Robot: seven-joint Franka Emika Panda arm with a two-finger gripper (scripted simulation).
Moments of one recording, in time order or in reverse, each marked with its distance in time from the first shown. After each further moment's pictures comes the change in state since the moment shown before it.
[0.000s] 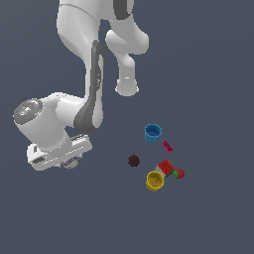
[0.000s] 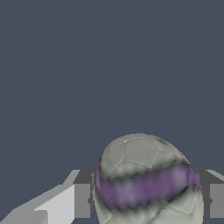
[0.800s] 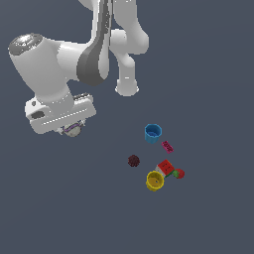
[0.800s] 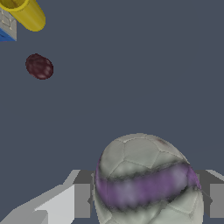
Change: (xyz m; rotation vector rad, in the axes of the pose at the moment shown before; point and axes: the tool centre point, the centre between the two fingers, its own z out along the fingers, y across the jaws) arm -0.059 -0.060 -0.114 0.000 0.001 0.000
